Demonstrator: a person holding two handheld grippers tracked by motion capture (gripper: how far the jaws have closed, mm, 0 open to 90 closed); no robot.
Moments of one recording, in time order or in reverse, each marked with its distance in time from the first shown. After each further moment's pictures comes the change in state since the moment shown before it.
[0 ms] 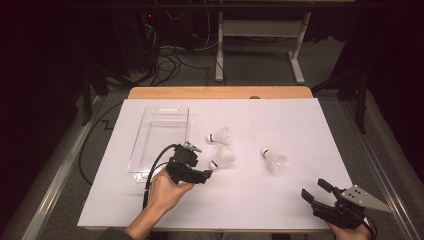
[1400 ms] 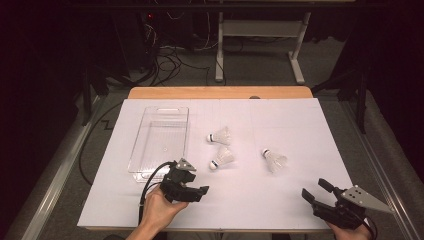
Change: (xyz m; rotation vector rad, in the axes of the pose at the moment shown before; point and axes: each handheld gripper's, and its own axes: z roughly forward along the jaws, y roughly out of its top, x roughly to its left) left arm -0.012 -0.043 -0.004 -0.028 -0.023 0.044; right arm 0.000 0.000 -0.001 -0.006 -0.008 -0.001
